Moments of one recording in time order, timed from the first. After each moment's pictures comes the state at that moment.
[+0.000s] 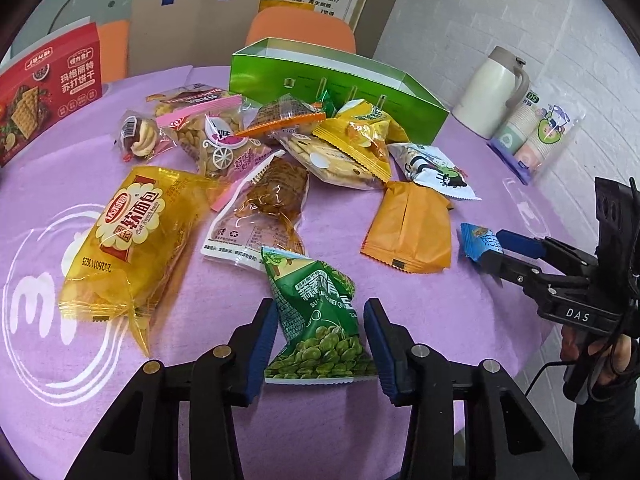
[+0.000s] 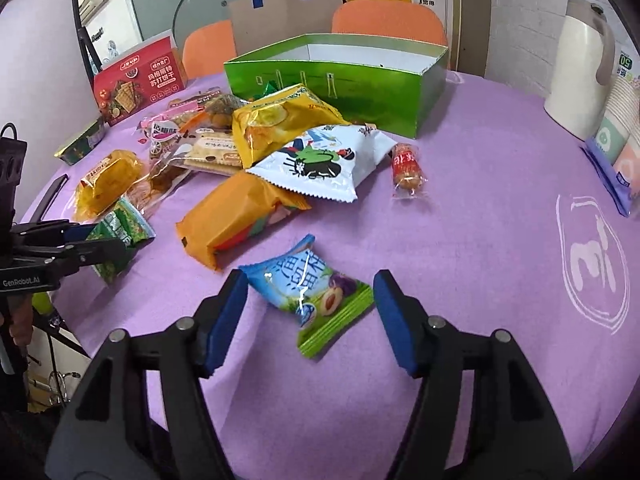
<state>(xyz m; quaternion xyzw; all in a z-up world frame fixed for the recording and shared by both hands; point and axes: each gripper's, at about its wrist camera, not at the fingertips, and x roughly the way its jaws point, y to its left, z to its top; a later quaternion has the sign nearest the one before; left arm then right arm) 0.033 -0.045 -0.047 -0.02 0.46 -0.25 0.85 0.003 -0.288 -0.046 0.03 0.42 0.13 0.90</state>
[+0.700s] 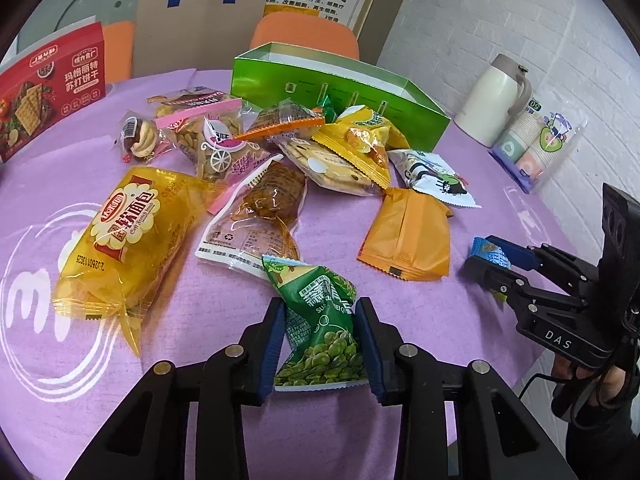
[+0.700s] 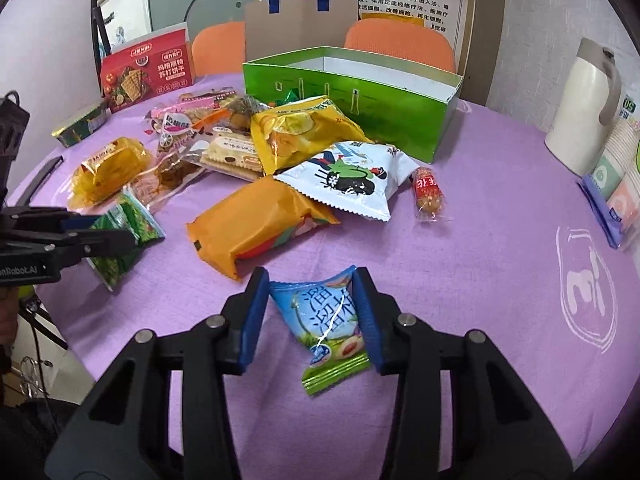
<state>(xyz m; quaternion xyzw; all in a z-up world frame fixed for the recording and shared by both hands) 0.032 -0.047 -0.047 -0.03 0.45 -0.24 0.86 0.001 -0.260 -0.045 -0.02 0.39 0.12 0.91</state>
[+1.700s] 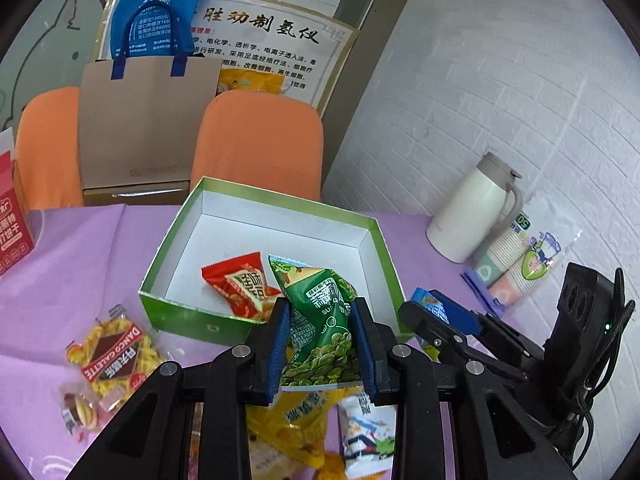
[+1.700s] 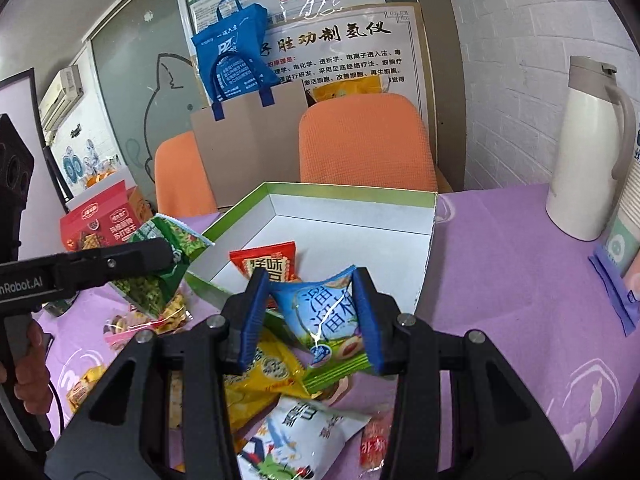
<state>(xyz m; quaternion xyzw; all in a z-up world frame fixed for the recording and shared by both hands) 0.208 -0.132 0.071 -0.07 0.38 -0.28 0.88 0.159 -0.323 0.034 0.10 0.29 0.08 0.95</state>
